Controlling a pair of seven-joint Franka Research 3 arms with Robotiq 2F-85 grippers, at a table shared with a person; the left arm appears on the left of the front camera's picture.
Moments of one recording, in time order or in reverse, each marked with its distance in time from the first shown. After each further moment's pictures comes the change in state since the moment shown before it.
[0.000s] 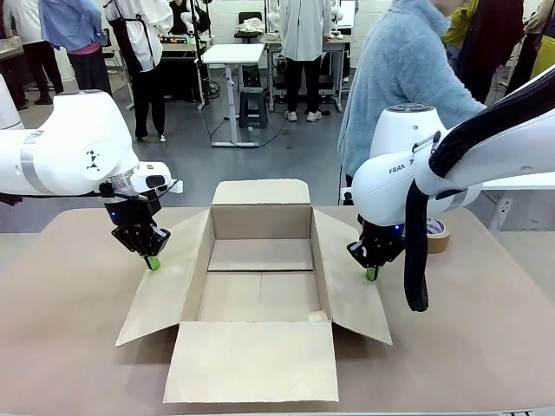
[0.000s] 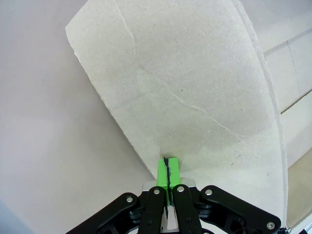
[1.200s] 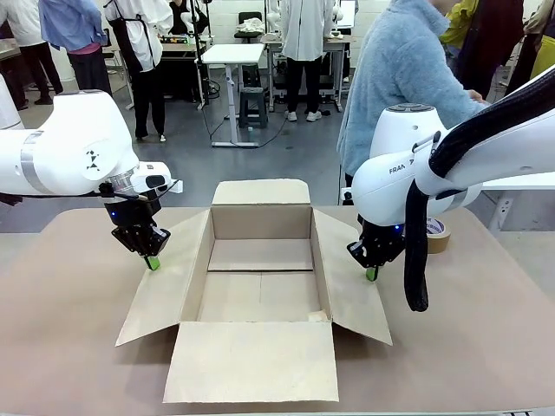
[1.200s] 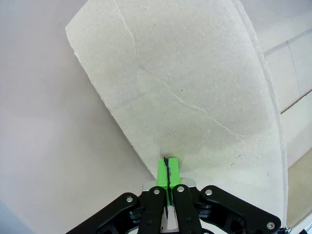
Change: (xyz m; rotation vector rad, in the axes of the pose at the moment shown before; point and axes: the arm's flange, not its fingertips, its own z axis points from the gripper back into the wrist) left arm 0.000 0.000 0.000 0.000 0.000 0.000; right arm 0.000 0.000 0.000 0.000 0.000 0.000
